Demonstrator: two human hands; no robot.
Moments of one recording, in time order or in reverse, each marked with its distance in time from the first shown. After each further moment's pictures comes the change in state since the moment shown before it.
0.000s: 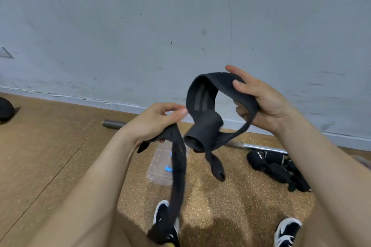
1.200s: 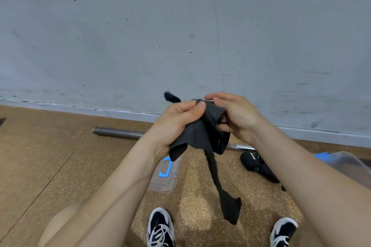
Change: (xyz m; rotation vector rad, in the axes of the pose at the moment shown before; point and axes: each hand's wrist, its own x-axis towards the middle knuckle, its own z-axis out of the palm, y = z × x) left_hand 0.014 0.038 0.061 -0.712 -0.059 0.180; right_hand 0.016 0.031 -0.013 -0.318 0.307 0.095
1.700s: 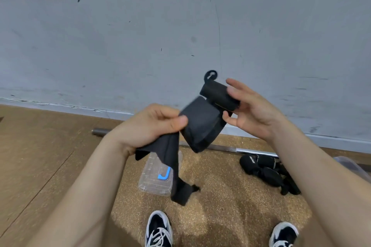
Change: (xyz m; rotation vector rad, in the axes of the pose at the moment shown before) left_hand -0.024 0.034 -0.043 0.384 -0.143 -0.014; right_hand 0.002 -0.015 -0.029 0.322 -0.110 0.002
